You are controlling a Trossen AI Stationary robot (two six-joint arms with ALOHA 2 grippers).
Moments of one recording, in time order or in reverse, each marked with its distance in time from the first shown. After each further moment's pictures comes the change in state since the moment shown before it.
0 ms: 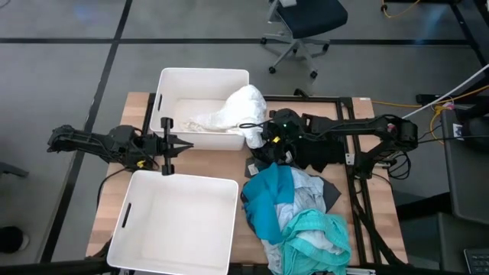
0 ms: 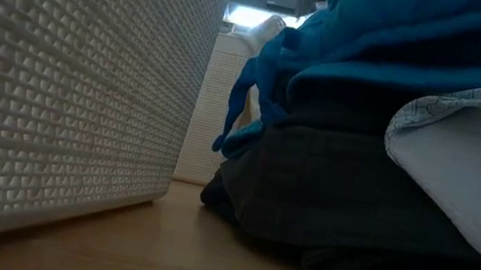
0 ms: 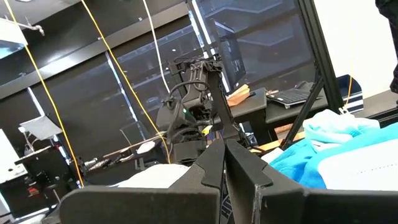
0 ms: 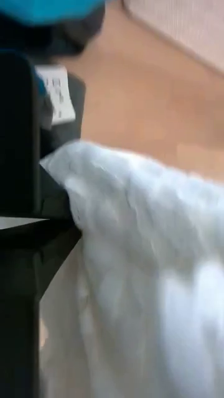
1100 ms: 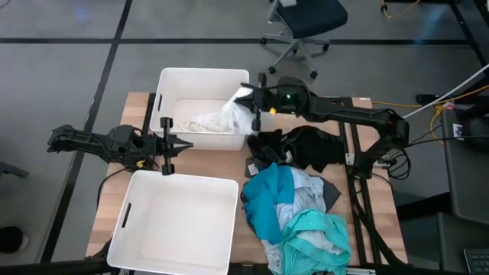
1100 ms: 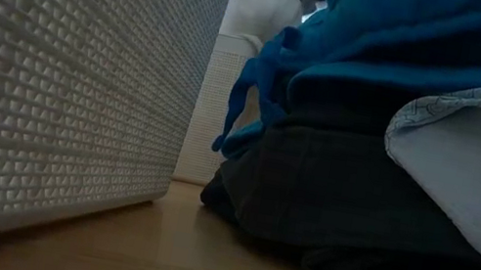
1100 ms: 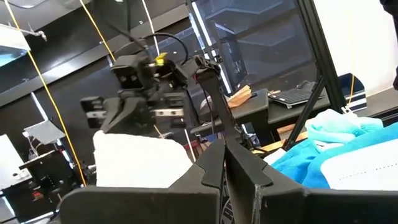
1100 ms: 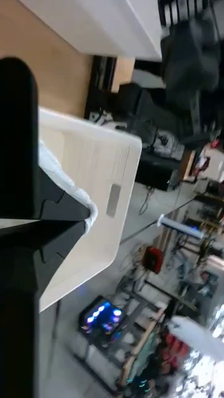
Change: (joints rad) left arm 0.000 0.000 0.000 0.007 0.000 0.022; right arm -0.042 0.100 0.475 0.147 0.003 -0.057
